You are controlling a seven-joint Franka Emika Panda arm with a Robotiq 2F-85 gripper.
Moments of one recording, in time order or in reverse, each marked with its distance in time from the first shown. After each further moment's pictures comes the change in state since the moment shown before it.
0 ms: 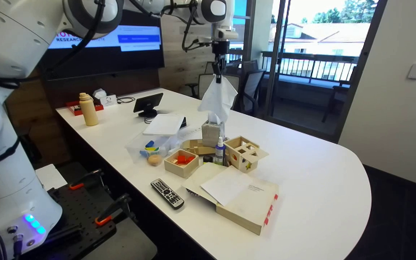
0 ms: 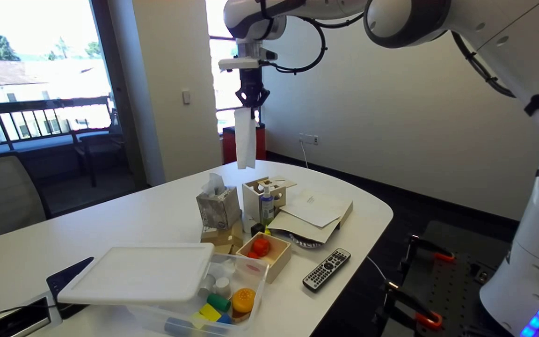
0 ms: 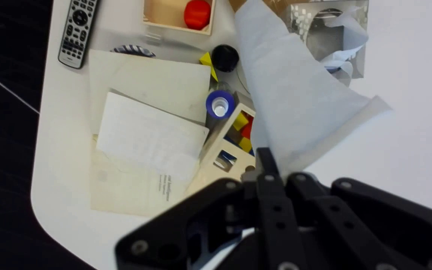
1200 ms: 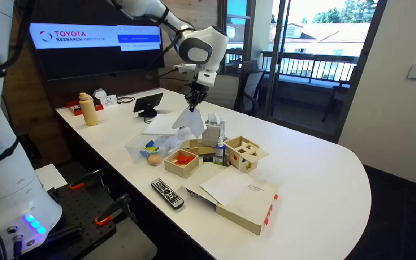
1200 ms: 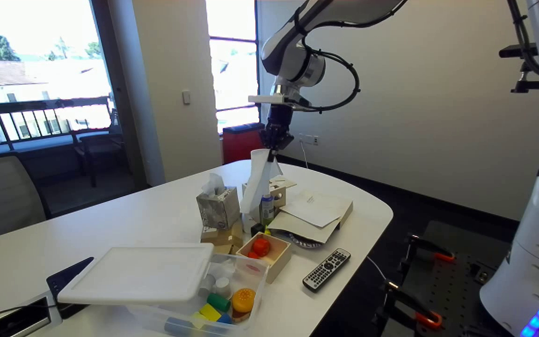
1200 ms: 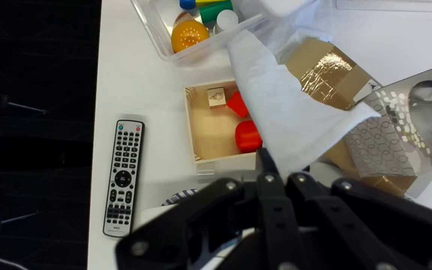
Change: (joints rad) arm -0.061 -0.348 0.066 -0.884 0.371 0.409 -0.004
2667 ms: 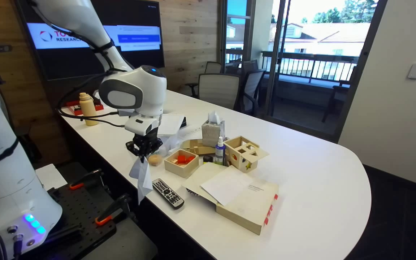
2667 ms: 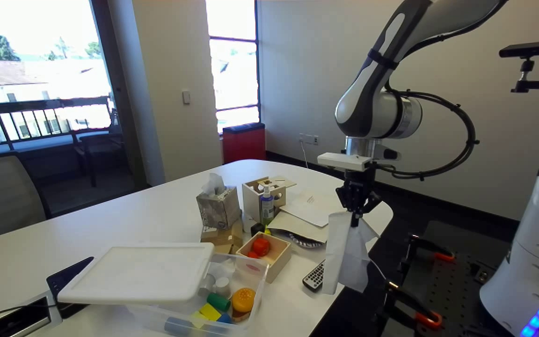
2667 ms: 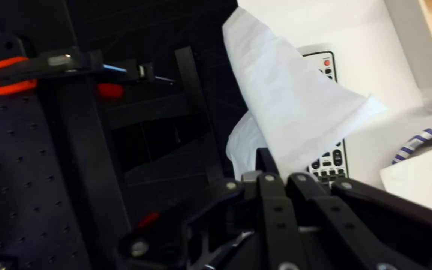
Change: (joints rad) arm 0.001 -0.390 0.019 -0.947 -0.037 0.537 0.139
